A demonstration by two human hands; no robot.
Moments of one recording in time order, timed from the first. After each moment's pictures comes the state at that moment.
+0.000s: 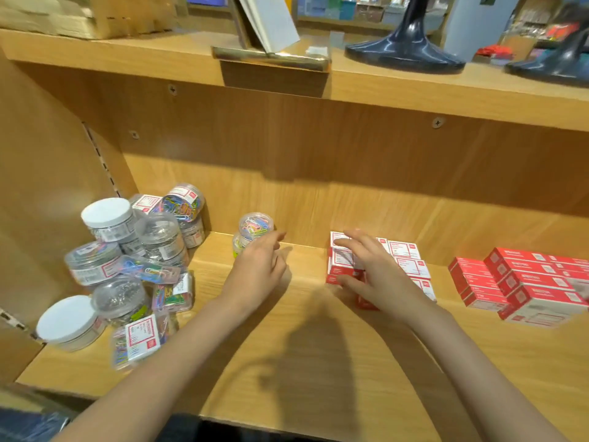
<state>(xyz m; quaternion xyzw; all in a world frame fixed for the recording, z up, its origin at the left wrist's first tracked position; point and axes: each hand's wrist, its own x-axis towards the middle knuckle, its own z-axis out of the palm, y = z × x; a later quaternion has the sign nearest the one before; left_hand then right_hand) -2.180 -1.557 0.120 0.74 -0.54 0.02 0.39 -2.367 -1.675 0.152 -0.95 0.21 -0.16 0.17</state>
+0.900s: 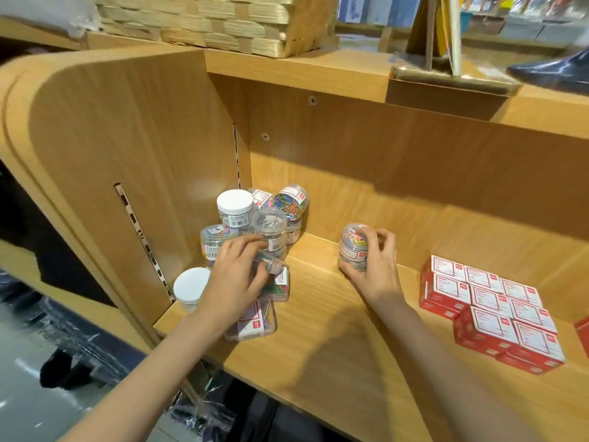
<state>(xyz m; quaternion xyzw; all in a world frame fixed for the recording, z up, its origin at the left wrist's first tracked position) -2.100 -1.417 0.121 0.82 -0.45 0.14 0.33 -2.219 -1.632 0.100 -0.88 0.29 -0.27 0.25</state>
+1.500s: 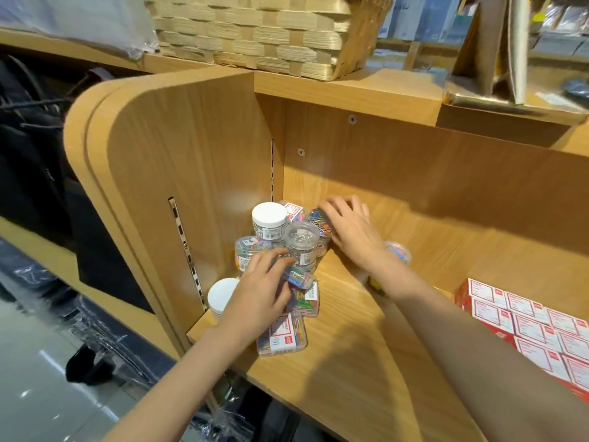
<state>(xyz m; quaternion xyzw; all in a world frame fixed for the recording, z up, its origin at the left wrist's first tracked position) -2.087 -1.403 0.116 0.83 -0.47 0.09 0.29 -2.114 -1.621 0.154 -0.97 0.05 -0.24 -0.06</state>
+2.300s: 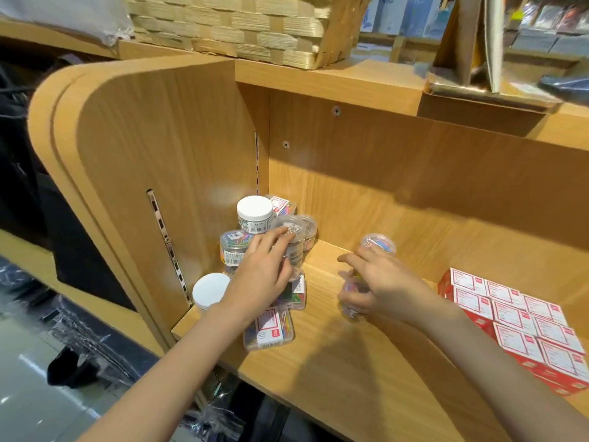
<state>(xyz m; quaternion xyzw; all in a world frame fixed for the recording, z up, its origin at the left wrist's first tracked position) -2.086 -1.429 0.127 0.82 -0.47 0.11 0.30 -2.224 -1.602 0.168 -1.00 0.08 0.00 0.05</state>
